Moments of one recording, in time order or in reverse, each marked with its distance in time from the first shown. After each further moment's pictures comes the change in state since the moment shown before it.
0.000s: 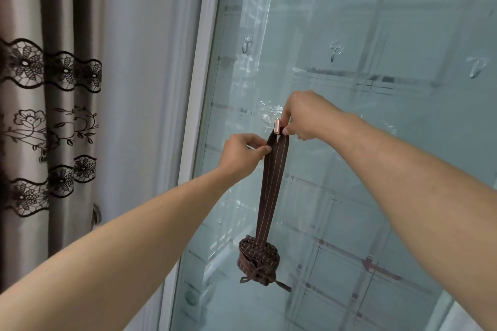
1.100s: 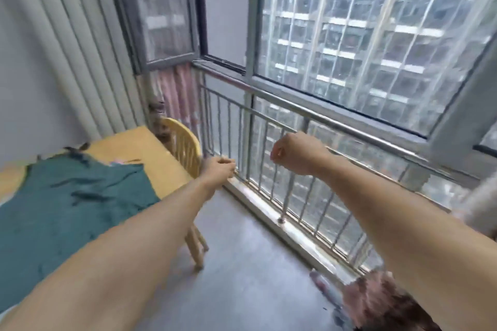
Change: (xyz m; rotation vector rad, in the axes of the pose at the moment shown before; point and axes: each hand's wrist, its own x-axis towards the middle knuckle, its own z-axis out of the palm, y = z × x) left_hand -0.802 0.094 -0.379 0.314 1.639 -0.904; right_hand -0.497 -0.560 0.016 0.526 -0.237 -1.772
